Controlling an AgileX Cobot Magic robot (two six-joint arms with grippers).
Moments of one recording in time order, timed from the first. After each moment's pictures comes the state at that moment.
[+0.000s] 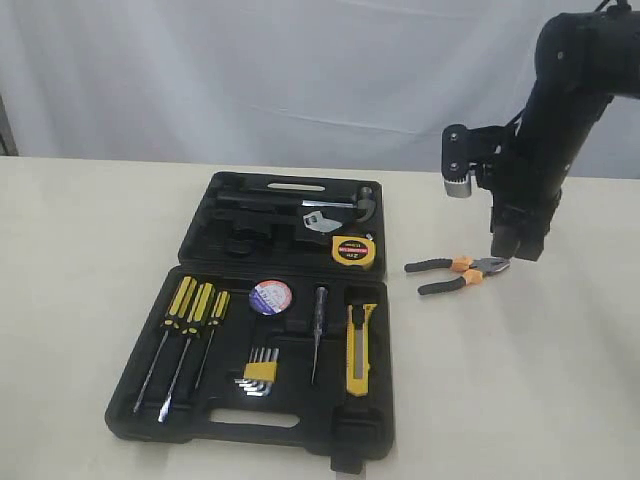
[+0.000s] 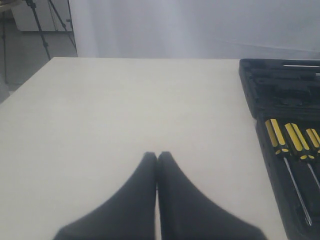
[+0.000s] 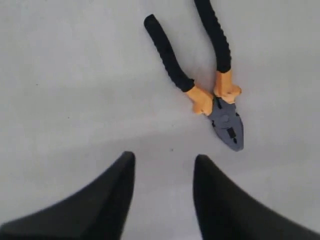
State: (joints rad) left arm 0.07 0.00 0.00 0.01 0.35 0.01; right arm -0.22 2.00 -1.63 -0.03 1.12 -1.18
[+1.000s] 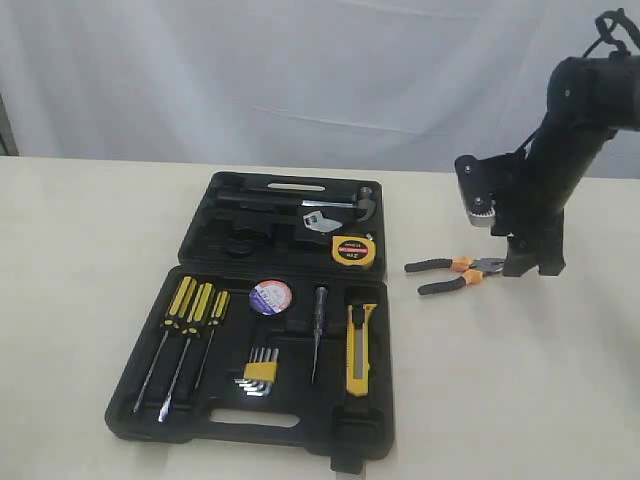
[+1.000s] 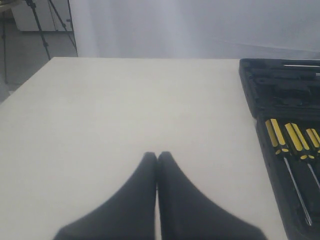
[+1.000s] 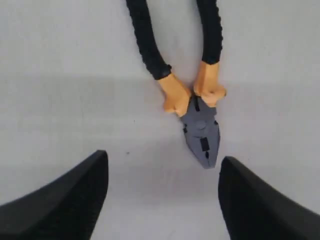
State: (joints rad) left arm 0.07 0.00 0.00 0.01 0.35 0.01; right arm -0.30 2.11 -1.63 0.03 0.98 -1.51
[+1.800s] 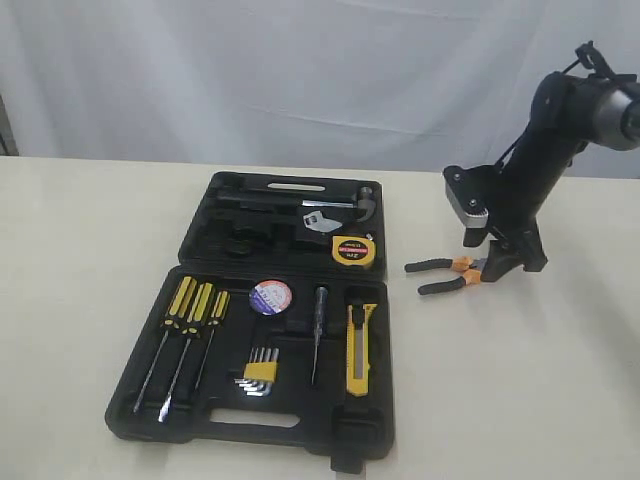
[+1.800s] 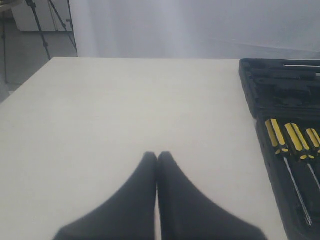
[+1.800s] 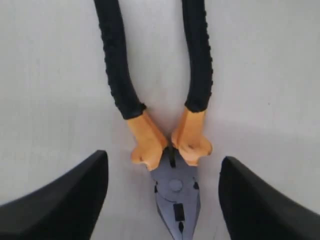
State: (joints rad) left arm 0.07 0.00 0.00 0.01 0.35 0.01; right arm -0.34 2.39 -1.96 0.19 1.19 -1.74
